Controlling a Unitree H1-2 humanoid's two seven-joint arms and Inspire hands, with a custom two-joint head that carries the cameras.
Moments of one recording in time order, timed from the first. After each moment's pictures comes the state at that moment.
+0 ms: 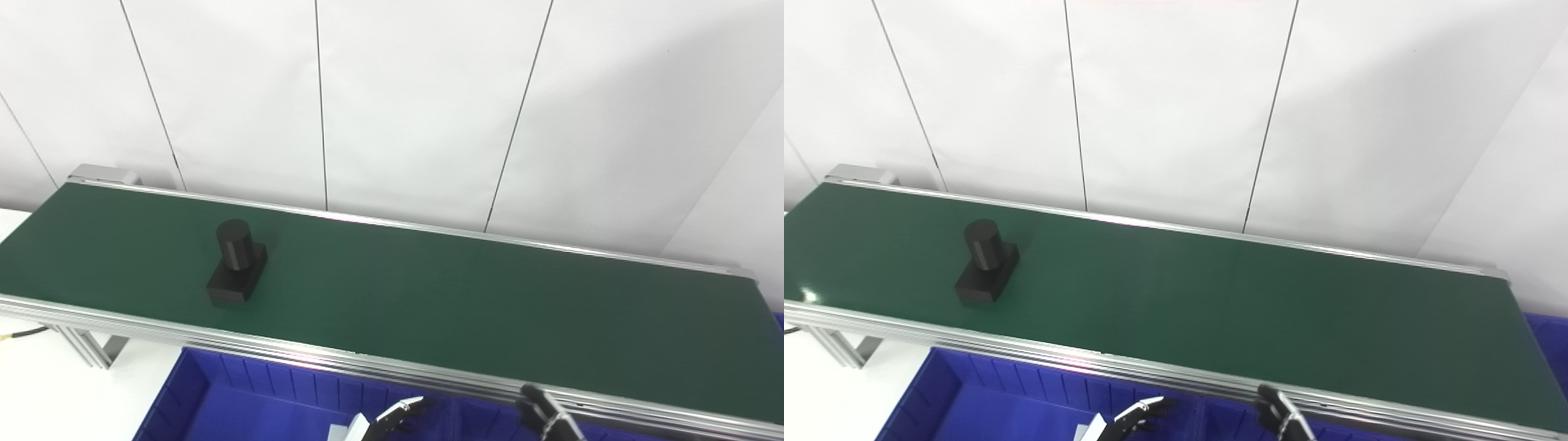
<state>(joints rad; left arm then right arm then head) 0.04 0.12 -0.70 0.43 0.23 -0.43 0.45 0.31 -0.12 0.22 -0.06 0.03 -0.43 -0.04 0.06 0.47</state>
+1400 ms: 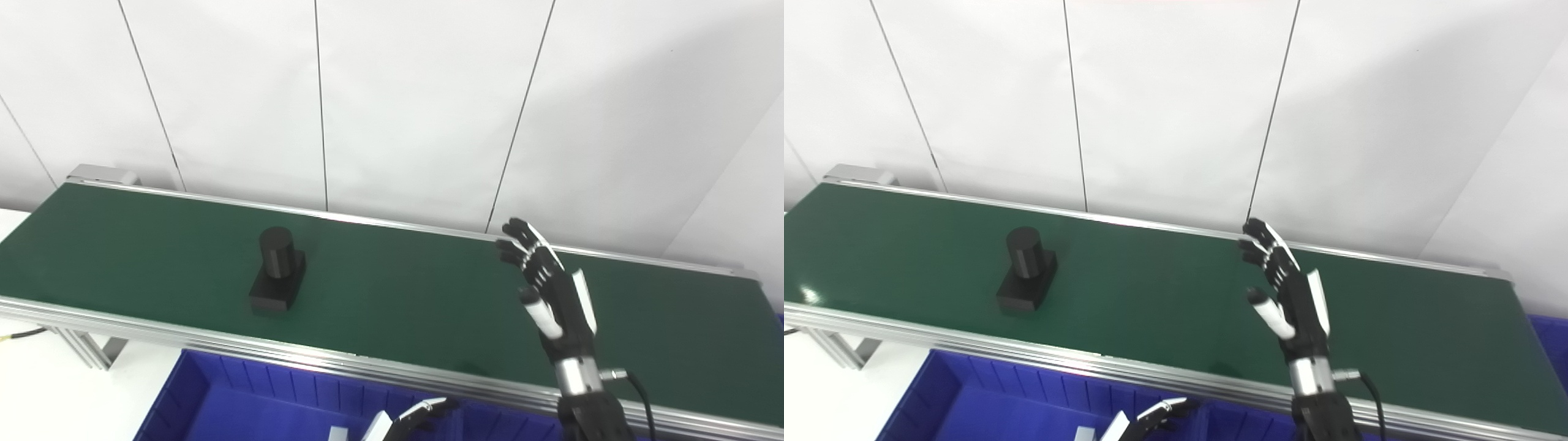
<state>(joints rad) -0.01 0.08 -0.76 0.47 0.22 -0.43 0.47 -0.32 -0.06 0.05 0.33 -0.02 -0.44 0.11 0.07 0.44</state>
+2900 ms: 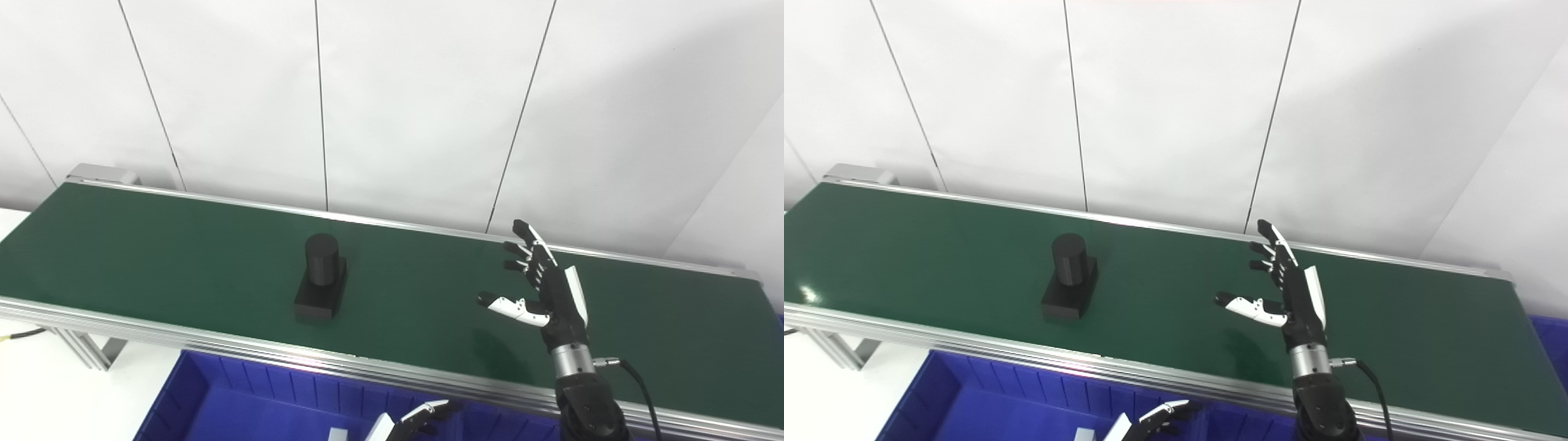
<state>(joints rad) -0.01 0.09 -0.78 0.48 0.20 -0.43 0.47 -0.40 -0.10 0.08 0.56 -0.10 -0.44 -0.03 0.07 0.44</state>
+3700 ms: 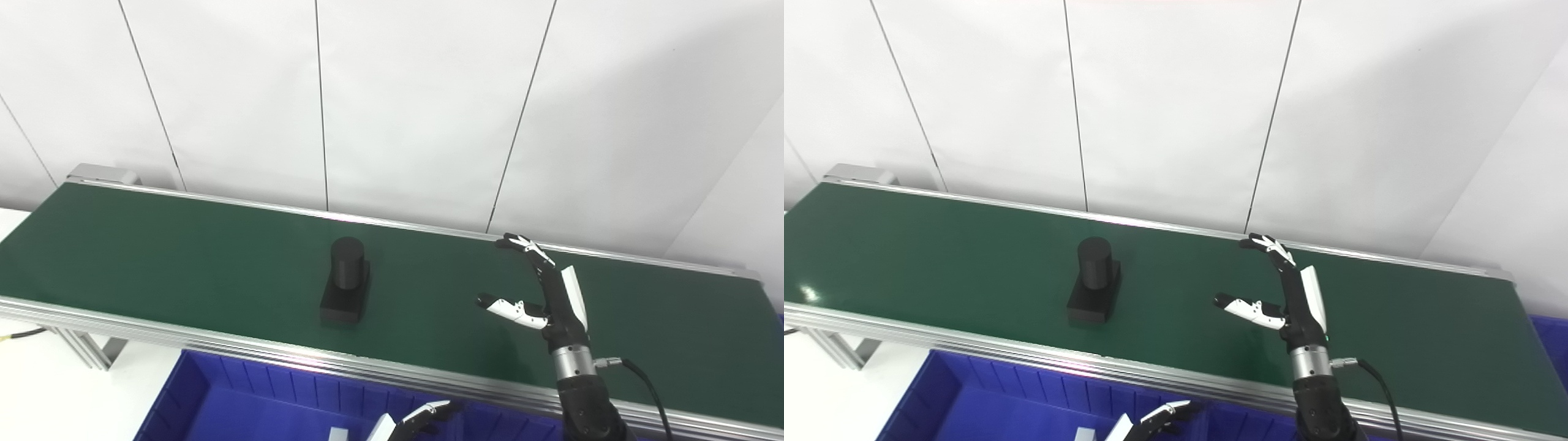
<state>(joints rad) -0.01 0.09 -0.78 0.48 0.20 -0.43 0.47 -0.40 -0.15 0.18 0.56 -0.22 -0.44 -0.17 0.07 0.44</state>
